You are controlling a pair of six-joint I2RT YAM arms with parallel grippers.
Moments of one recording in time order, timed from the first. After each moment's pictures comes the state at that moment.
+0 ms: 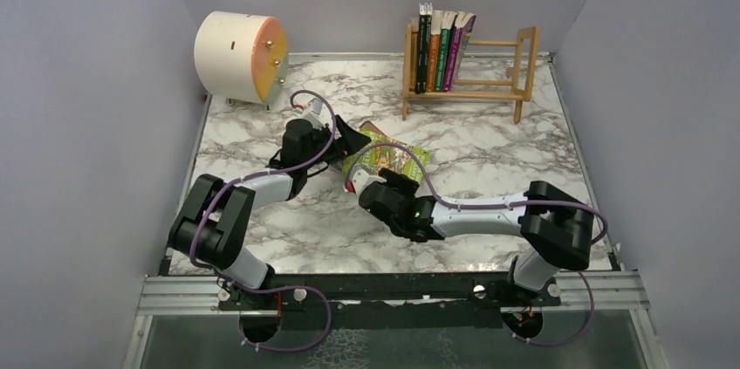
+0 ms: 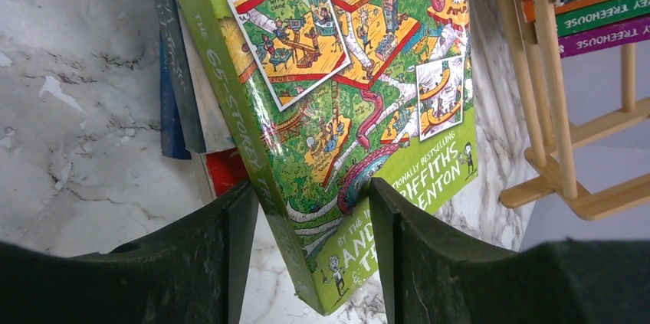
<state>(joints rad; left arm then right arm) -0.37 1.54 0.63 0.58 0.37 -0.87 1.18 1.63 0.90 -0.10 0.78 -0.25</state>
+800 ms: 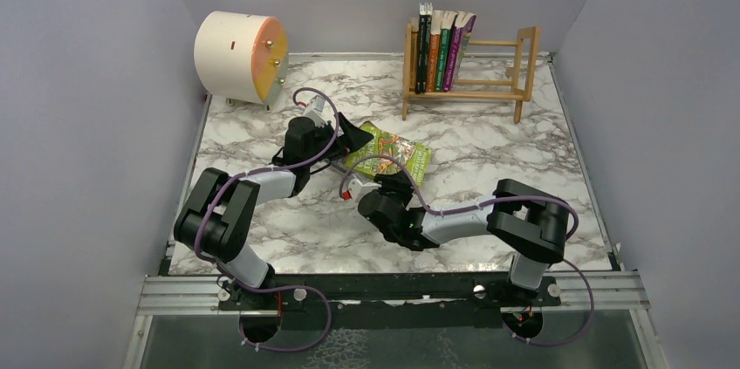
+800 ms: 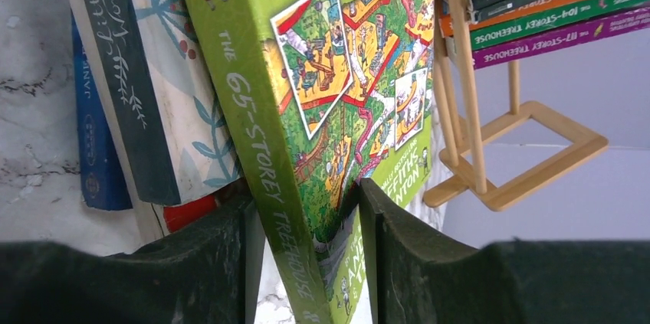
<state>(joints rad) -0.37 1.59 0.66 0.63 0.38 -0.87 1.19 1.77 0.80 0.30 0.99 -0.54</state>
